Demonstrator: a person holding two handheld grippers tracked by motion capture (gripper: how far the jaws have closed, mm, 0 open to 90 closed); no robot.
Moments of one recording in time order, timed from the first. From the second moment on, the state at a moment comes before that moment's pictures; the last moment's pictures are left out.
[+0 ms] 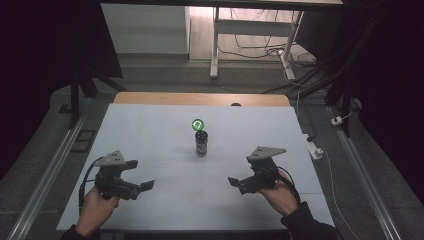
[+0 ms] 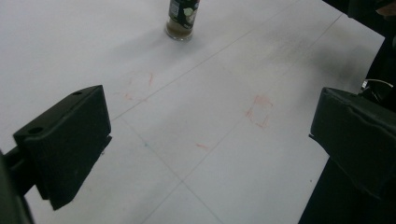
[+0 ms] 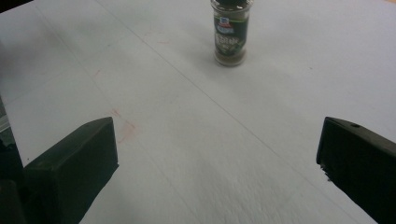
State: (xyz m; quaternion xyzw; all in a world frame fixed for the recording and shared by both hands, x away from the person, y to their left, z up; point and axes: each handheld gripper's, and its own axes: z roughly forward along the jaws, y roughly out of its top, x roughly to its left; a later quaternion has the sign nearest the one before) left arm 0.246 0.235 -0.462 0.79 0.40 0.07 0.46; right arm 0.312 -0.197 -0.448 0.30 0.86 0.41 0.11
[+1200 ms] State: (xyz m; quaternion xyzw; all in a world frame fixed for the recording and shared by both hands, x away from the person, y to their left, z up) left arm 0.179 0.295 -0.479 0.77 0.49 0.11 0.40; right arm 0.254 -0.308 -0.457 0.43 0.81 0.37 0.15
